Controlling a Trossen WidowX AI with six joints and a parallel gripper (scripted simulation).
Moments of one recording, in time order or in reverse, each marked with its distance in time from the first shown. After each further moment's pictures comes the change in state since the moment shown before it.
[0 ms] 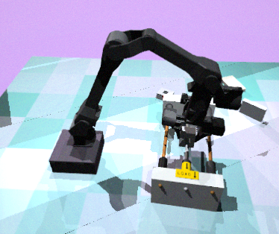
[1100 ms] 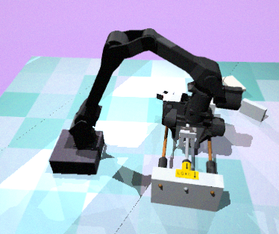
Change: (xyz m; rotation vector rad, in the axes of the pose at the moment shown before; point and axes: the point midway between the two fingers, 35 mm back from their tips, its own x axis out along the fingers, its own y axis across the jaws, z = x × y) arm 0.000 0.000 0.000 0.000 0.000 0.000
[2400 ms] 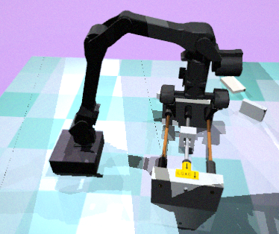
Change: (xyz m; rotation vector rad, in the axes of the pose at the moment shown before) arm -0.096 0.015 -0.002 0.002 -0.007 -0.134
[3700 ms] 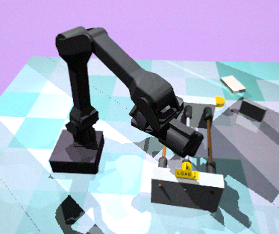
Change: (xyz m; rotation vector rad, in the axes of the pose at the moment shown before) arm 0.007 0.054 -0.101 0.466 -0.651 -0.137
